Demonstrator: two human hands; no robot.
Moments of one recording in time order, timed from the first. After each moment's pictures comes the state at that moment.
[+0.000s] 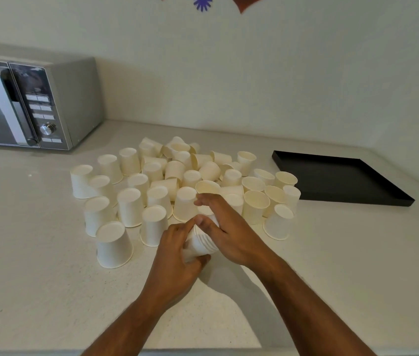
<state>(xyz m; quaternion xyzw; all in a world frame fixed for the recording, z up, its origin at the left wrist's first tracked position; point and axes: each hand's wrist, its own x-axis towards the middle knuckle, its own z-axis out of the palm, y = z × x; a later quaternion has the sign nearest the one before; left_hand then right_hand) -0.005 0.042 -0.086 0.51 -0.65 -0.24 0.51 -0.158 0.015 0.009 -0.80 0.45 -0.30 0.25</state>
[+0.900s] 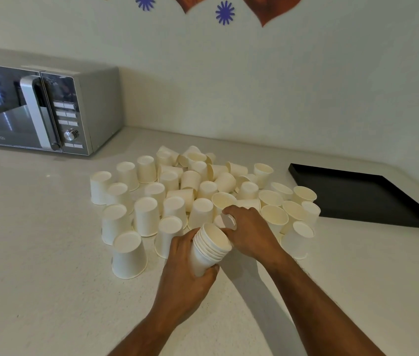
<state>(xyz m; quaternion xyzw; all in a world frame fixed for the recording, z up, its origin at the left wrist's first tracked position) 0.000 0.042 -0.088 0.54 -0.60 -0.25 0.54 -0.163 -0.049 -0.008 -0.77 0.60 -0.19 0.11</state>
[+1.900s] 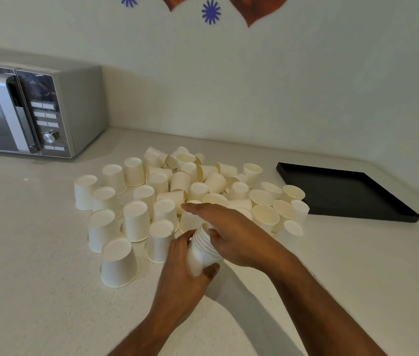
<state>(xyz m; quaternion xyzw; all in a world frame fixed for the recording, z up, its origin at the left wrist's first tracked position) -0.007 0.028 -0.088 0.55 -0.58 -0.30 0.52 -0.140 -0.001 0.050 -0.88 0.43 -0.16 0.14</state>
